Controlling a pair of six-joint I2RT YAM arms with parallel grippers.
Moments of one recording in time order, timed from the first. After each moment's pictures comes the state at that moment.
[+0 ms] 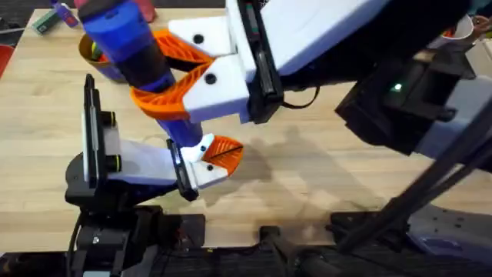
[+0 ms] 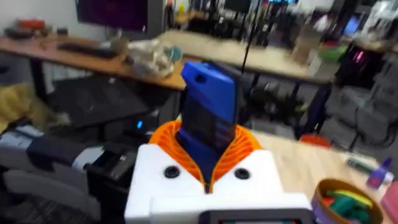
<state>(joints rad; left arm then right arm) -0.02 0.01 0.01 -0.13 1.19 0.01 0.82 1.30 0.92 0.58 -0.91 -0.02</state>
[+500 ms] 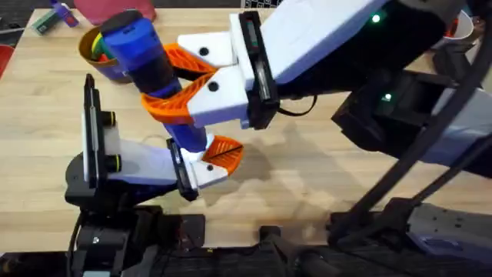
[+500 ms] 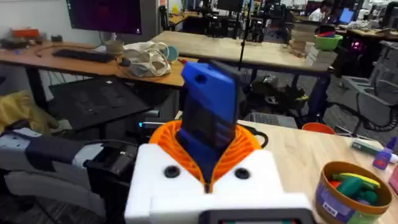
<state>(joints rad) -0.02 0.01 0.01 -0.13 1.19 0.01 0.82 1.30 0.87 0.61 -0.88 0.02</state>
